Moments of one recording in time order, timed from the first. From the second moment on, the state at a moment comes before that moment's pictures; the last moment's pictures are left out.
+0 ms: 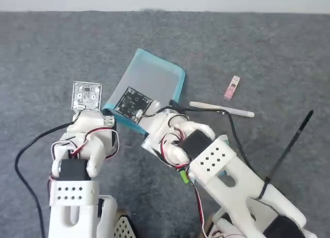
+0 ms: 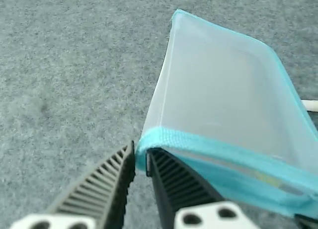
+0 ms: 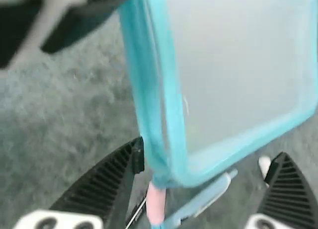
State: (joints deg) left arm -7.1 -65.6 67.7 53.1 0.0; right arm -46.9 -30.0 38.6 52.9 16.7
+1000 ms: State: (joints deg) left arm -6.9 -65.6 67.6 53.1 0.0; right arm -40.7 -20.2 38.6 34.4 16.7
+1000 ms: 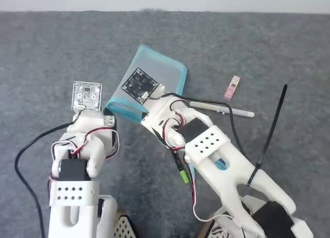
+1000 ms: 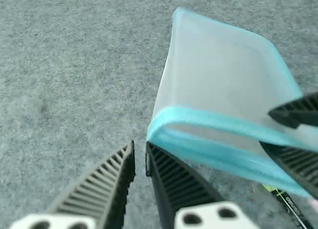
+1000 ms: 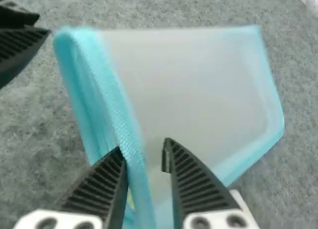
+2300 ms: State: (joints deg) left arm -6.6 -80.9 57.0 72.9 -13.4; right arm -41.8 -30.3 36.3 57.1 22.5
